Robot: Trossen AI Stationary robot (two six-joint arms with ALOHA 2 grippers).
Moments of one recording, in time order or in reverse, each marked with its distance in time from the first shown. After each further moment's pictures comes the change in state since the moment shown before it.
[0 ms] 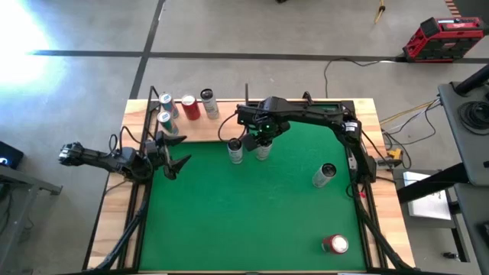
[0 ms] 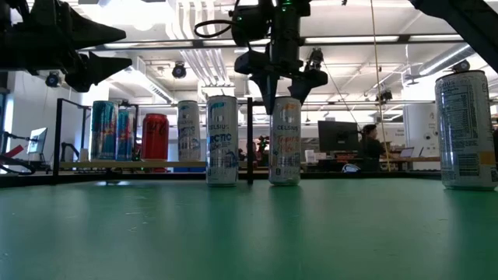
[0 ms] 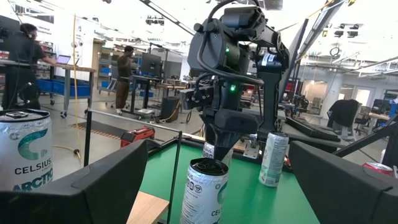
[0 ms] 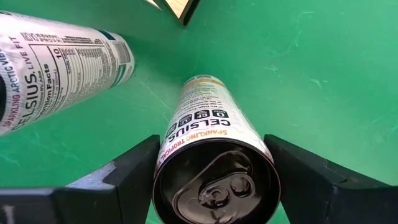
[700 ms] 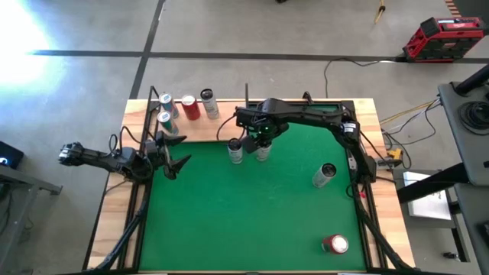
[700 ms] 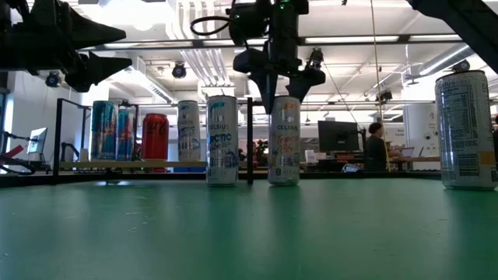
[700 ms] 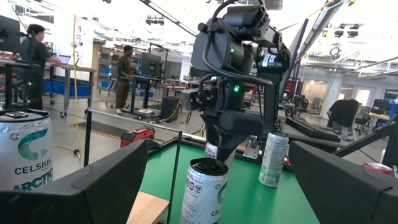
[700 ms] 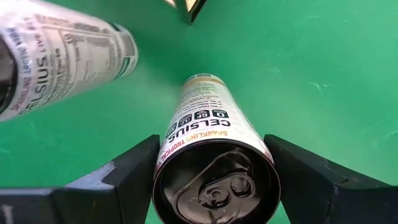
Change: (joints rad) left arm 0.000 0.000 0.000 0.000 0.000 0.000; right arm 0.017 0.006 0.031 -0.025 0.008 -0.040
